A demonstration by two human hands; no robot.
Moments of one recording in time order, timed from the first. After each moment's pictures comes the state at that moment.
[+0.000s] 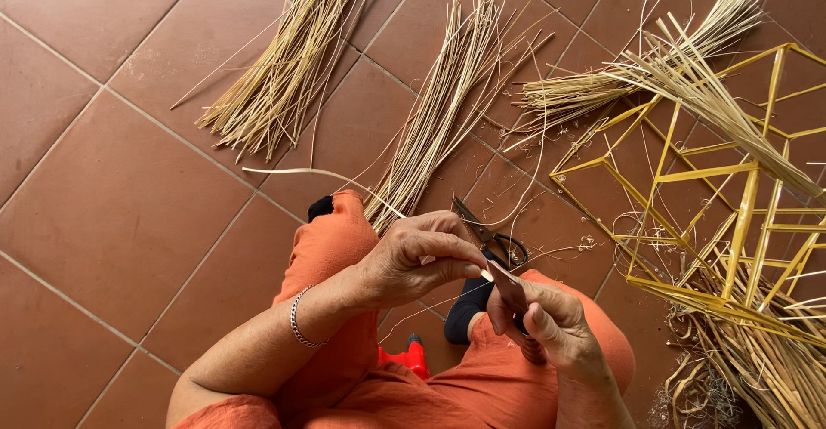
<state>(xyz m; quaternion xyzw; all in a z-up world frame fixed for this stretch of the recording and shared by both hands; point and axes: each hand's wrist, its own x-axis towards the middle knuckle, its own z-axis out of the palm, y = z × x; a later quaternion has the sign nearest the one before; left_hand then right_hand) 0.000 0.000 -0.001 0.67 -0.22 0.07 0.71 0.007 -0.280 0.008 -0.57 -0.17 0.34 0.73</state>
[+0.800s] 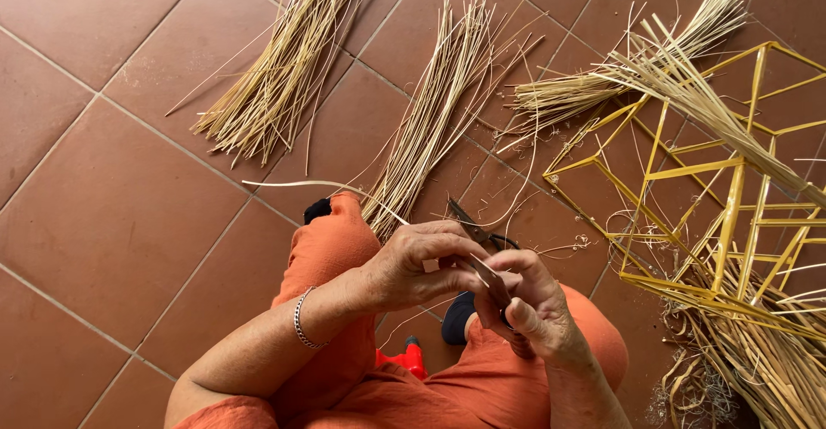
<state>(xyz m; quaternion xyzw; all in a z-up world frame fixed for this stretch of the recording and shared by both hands) 0.005 -0.008 0.003 0.67 -0.26 0.09 0.69 0.018 -0.253 0.012 -0.50 -0.25 0.35 0.76</state>
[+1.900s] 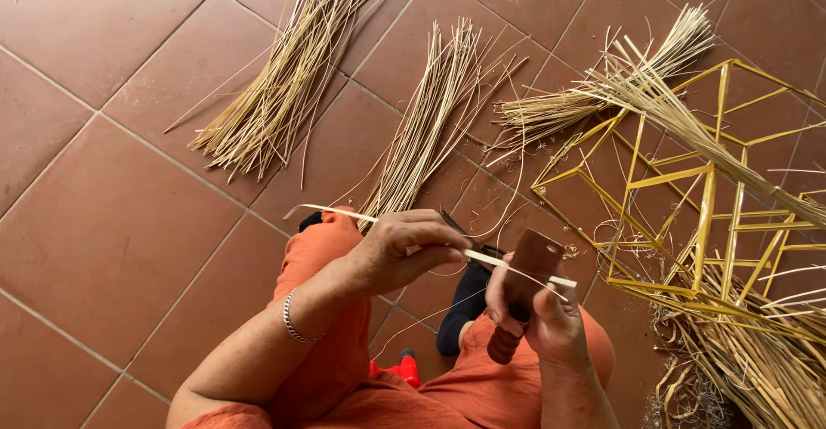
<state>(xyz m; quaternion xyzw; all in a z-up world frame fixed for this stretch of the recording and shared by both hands) 0.014 0.004 -0.001 0.72 -0.26 0.14 0.63 0.020 -0.254 0.016 -0.49 -0.23 0.26 0.80</state>
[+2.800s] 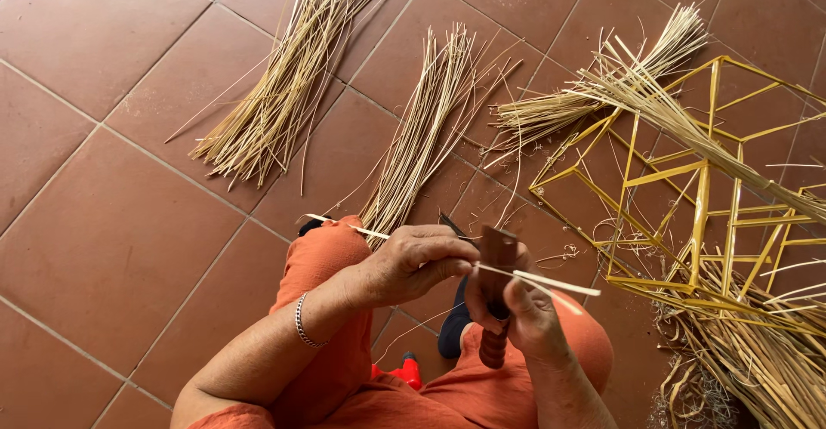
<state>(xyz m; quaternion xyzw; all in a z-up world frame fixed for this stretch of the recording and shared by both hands) 0.010 -0.008 0.002 0.71 -0.31 0.13 0.62 0.013 -0.241 0.013 -0.53 -0.21 0.26 0.78</state>
